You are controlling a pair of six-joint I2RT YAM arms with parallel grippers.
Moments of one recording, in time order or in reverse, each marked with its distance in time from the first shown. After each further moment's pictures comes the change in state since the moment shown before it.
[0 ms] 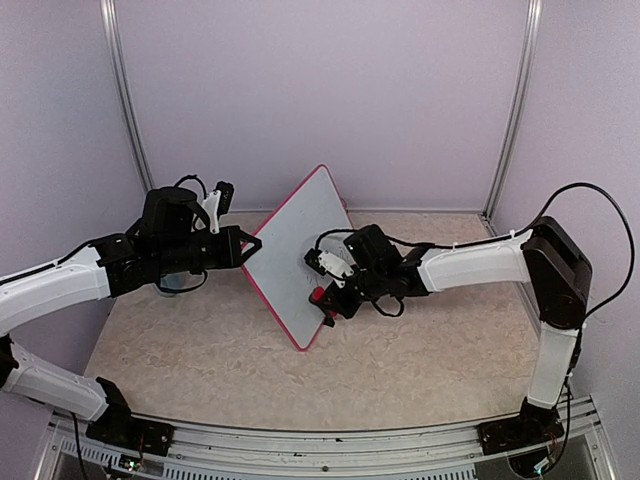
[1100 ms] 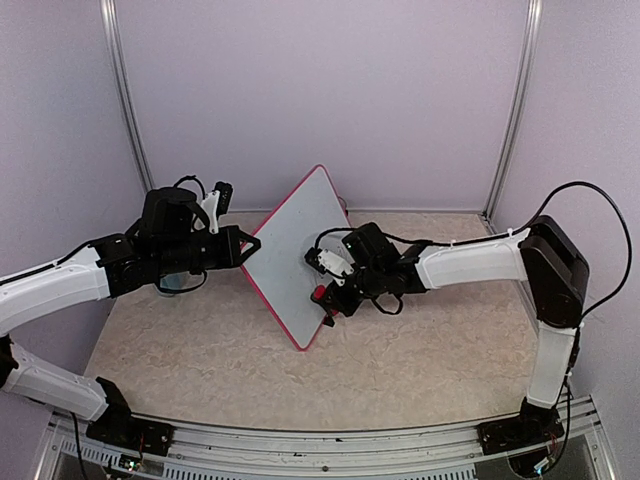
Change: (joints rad) left arm 0.000 -0.003 -0.002 -0.002 -0.011 -0.011; right arm -0.006 0.017 0.045 -0.050 0.026 -0.006
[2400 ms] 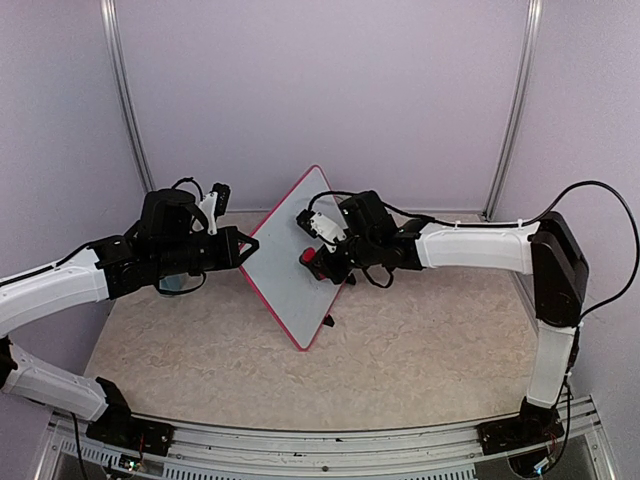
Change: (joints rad) left arm 0.000 -0.011 -0.013 0.002 -0.014 -0.019; right arm -0.012 0.008 0.192 -0.038 0.050 -0.036
